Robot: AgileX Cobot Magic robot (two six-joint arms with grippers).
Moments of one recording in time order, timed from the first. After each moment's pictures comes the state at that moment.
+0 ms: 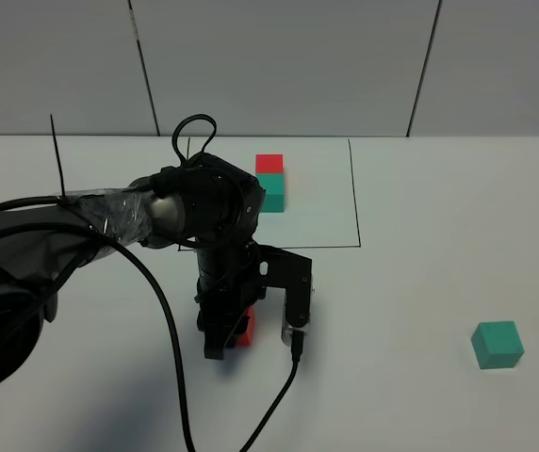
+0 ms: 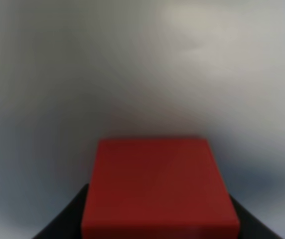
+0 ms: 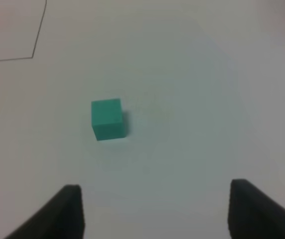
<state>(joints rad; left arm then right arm) -0.60 2.27 -1.62 -0.01 0.95 1.08 0.01 0.04 -0.50 -0.05 1.06 0.09</state>
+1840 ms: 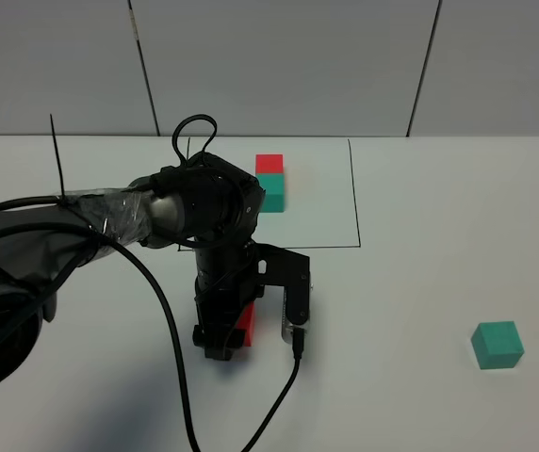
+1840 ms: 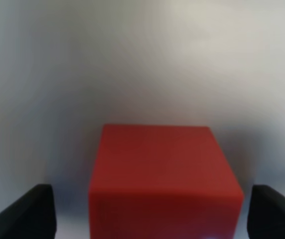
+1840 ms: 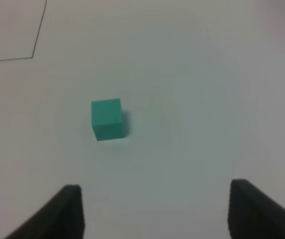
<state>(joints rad) -0.60 2.26 -1.62 0.01 0.96 1.03 0.01 0.04 -0.50 -0.05 1.06 0.09</state>
